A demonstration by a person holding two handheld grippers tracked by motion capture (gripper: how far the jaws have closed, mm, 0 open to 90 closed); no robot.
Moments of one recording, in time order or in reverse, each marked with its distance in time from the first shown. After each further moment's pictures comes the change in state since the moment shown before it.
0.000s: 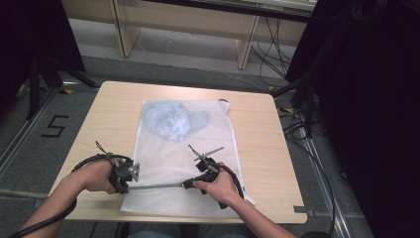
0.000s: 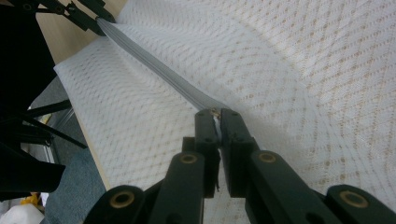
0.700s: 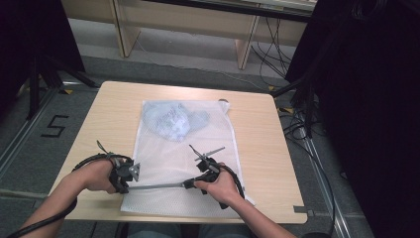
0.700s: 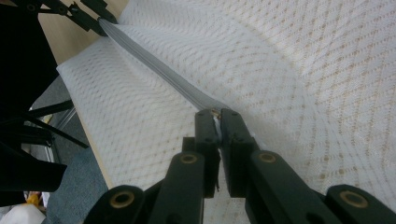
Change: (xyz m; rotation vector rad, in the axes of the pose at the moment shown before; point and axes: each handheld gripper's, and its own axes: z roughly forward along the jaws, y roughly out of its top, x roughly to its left) left arm 0.000 0.001 0.000 0.010 -0.009 0.003; right arm -0.002 -0.001 -0.001 -0.017 0.011 -0.032
